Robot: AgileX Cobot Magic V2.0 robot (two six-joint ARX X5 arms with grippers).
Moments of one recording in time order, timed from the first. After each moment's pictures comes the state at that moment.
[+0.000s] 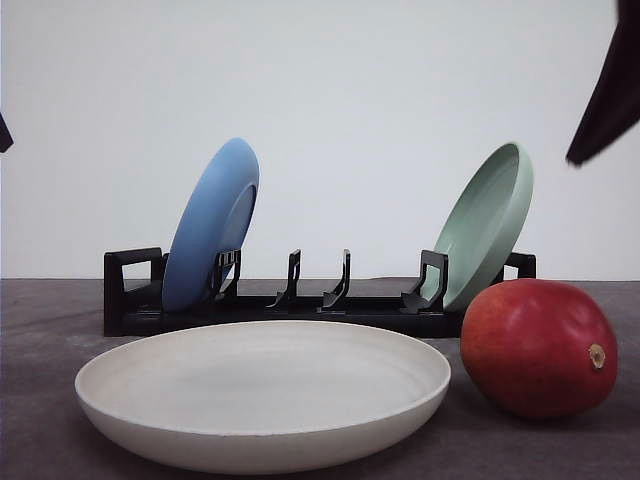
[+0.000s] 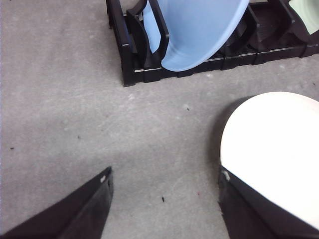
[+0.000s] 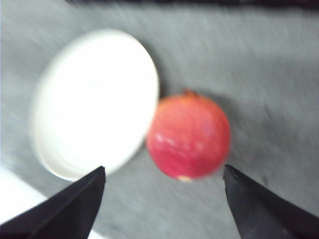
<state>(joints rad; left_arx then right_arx) -0.33 0.71 0.68 -0.67 0.05 -0.10 0.44 0.77 0.64 -0.72 -0.31 0.35</state>
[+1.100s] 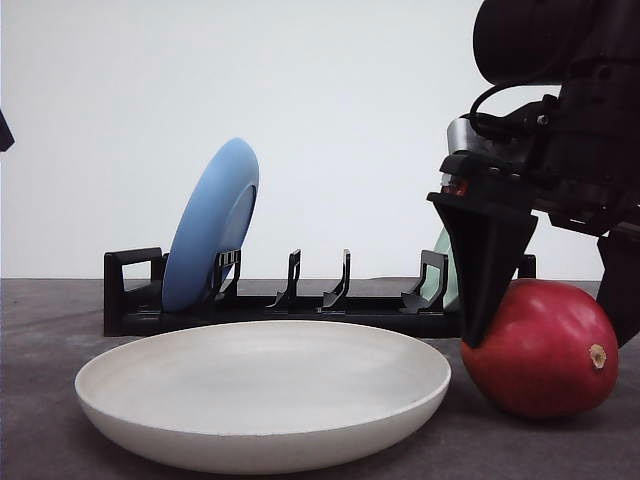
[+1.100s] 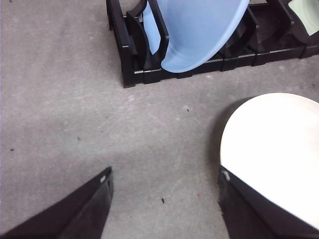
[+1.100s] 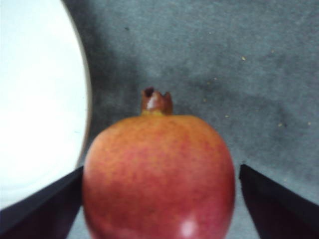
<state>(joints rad) -0.33 0.71 0.68 -0.67 0.05 -0.10 0.57 1.41 0.85 -0.70 -0.16 0.36</state>
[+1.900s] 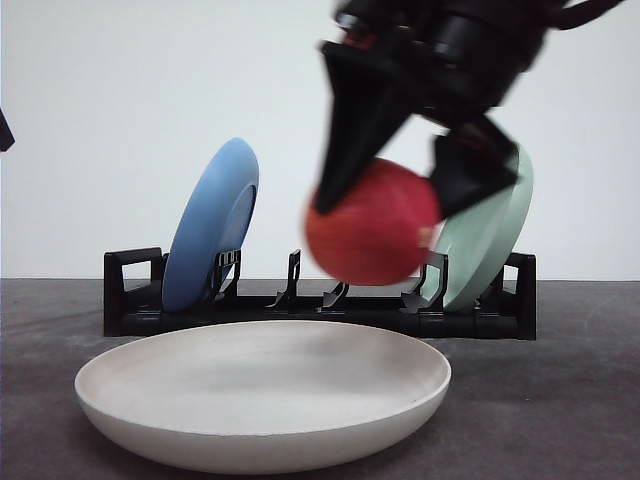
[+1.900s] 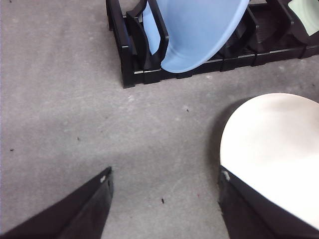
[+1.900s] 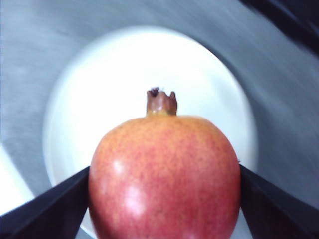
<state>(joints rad) -0.33 0.71 0.68 -0.67 0.05 -0.10 0.76 1.44 1.04 -0.57 -0.28 0.07</state>
